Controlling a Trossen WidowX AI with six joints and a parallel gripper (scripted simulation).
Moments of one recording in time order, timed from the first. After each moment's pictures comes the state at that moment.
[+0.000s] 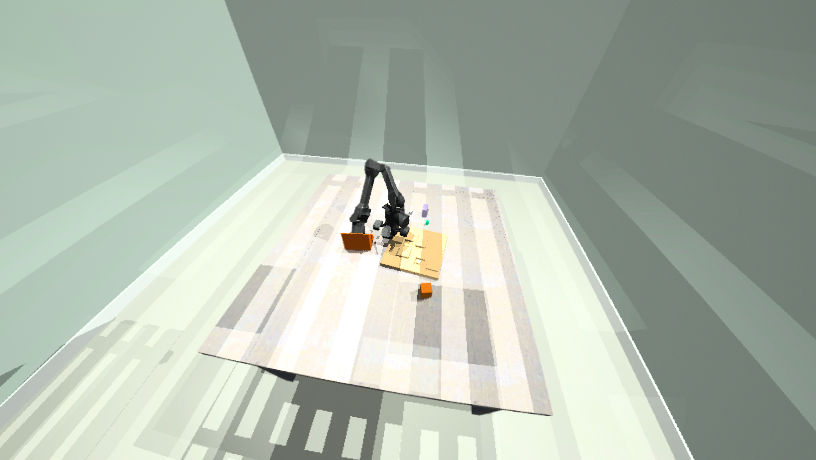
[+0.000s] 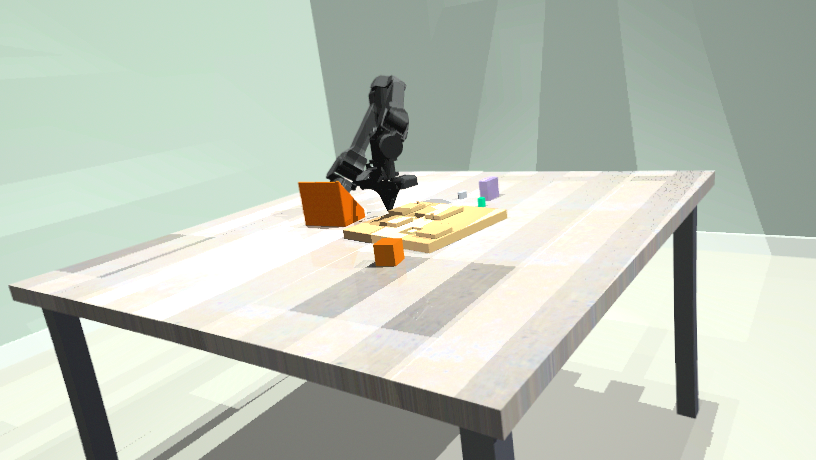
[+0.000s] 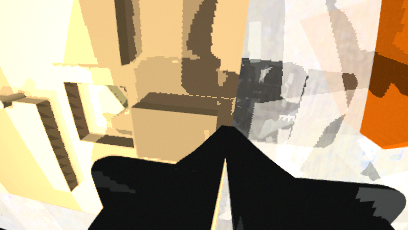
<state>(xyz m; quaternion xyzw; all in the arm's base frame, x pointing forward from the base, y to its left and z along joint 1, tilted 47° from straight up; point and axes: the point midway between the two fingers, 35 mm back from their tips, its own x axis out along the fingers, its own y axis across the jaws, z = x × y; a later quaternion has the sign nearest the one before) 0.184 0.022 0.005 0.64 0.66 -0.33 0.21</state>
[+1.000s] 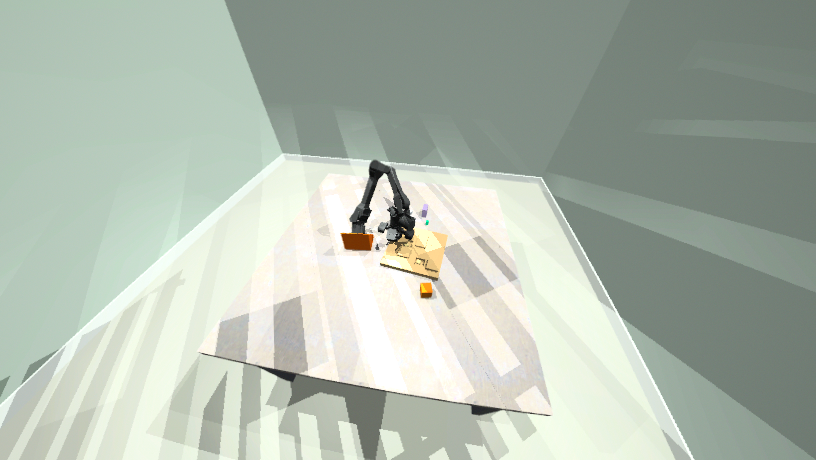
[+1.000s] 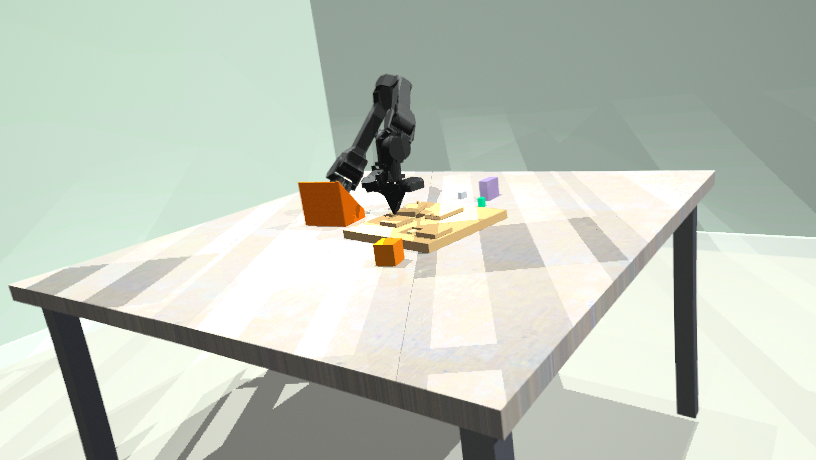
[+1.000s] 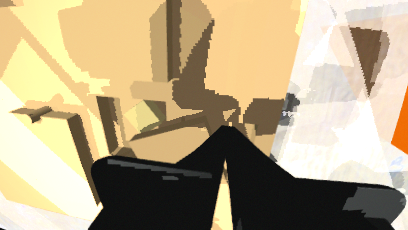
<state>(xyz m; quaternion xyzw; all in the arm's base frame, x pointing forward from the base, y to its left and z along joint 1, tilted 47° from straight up) 0.212 0.019 -0.007 0.64 0.67 -0.33 0.21</state>
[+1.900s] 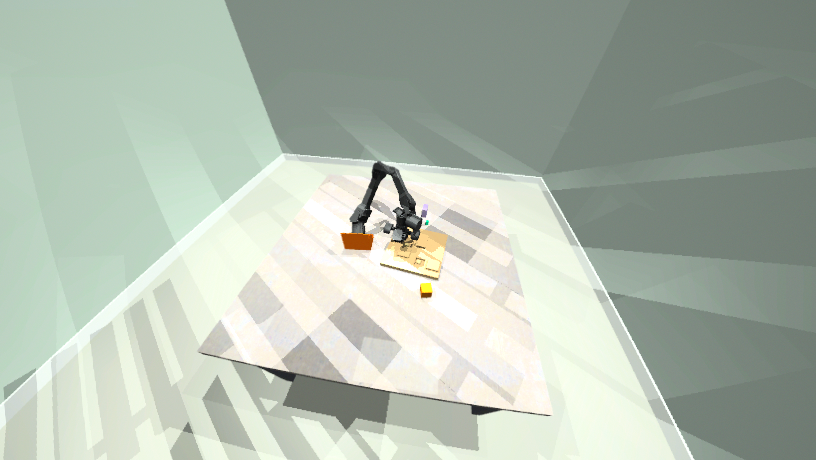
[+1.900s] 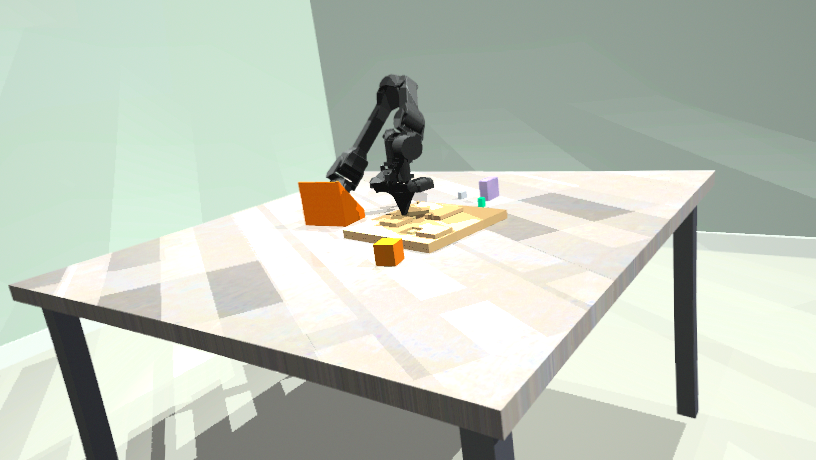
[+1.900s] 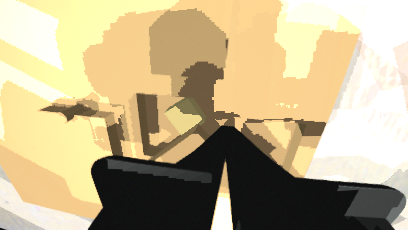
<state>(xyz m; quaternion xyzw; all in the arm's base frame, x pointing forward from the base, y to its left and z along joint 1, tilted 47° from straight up) 0.242 0.021 -0.009 0.64 0.66 -0.33 0.21</state>
